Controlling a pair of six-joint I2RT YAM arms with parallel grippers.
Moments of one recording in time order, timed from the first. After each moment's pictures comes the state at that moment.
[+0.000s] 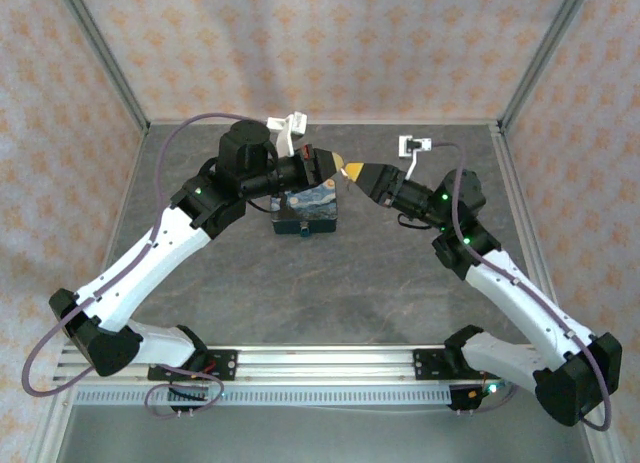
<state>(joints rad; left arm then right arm) -0.64 1.34 1.48 -0.41 0.37 -0.90 0.51 1.03 0.90 0.29 -0.60 1.04</state>
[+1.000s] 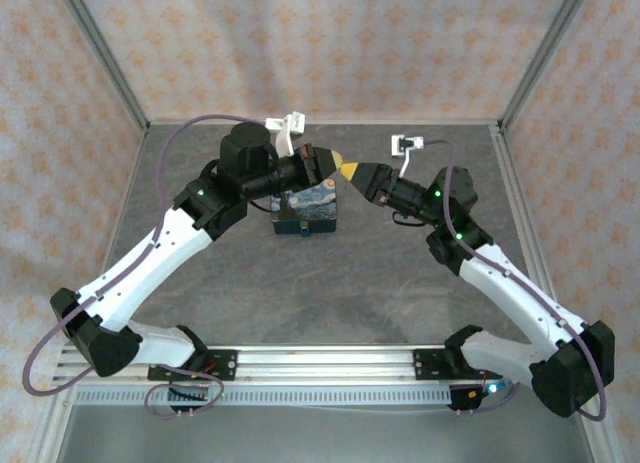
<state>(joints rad) -0.64 1.33 1.45 -0.36 0.33 -0.92 0.52 1.08 0.90 0.34 -0.63 1.09</state>
